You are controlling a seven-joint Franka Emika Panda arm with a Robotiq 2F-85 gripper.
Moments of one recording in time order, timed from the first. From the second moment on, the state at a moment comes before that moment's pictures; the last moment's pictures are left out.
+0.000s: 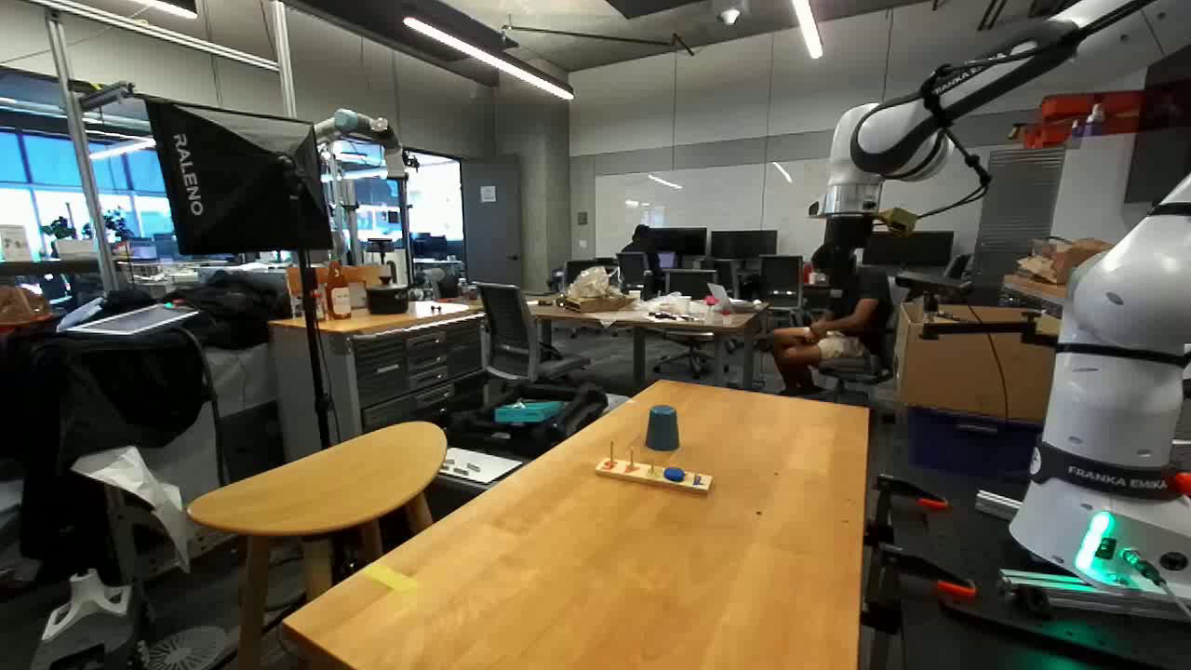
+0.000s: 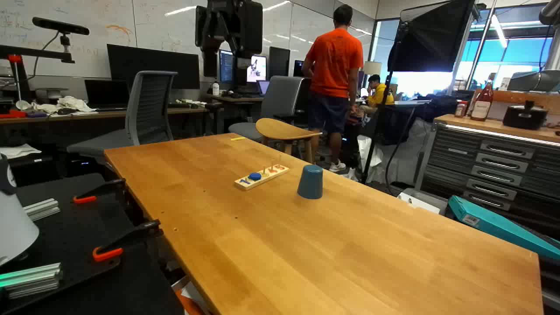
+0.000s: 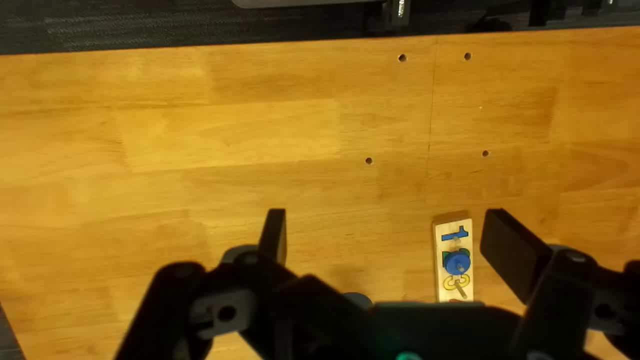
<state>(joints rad) -0.17 -0.58 -0.35 -2.59 -0.14 2.03 -0.37</state>
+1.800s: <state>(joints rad) 0.02 0.34 0.00 -2.13 -0.06 2.40 -0.28</state>
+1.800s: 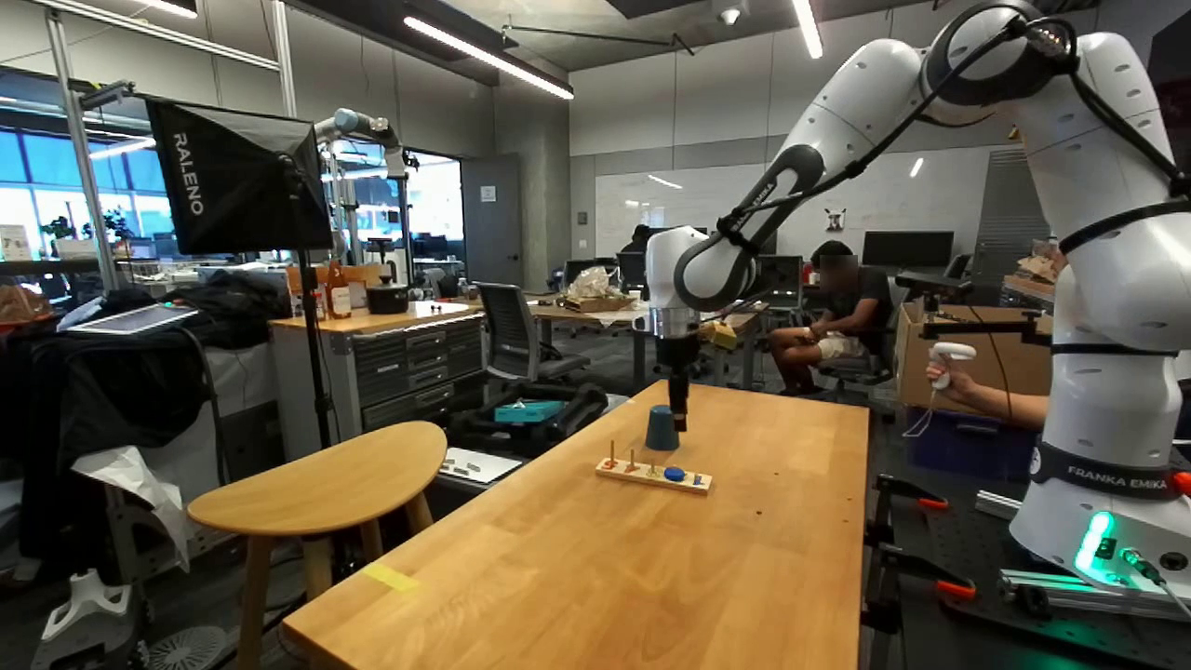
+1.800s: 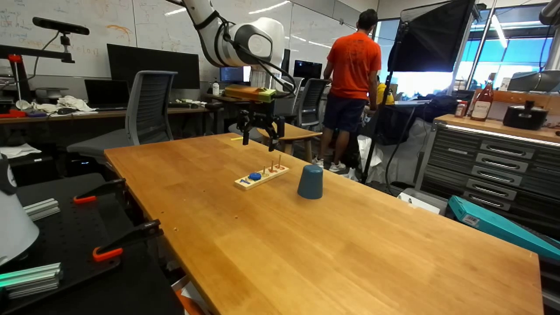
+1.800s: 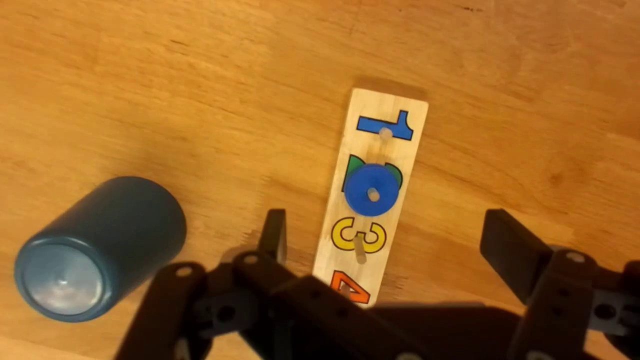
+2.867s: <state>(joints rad) 0.08 0.51 0.02 -2.08 -0.22 2.44 -0.10</state>
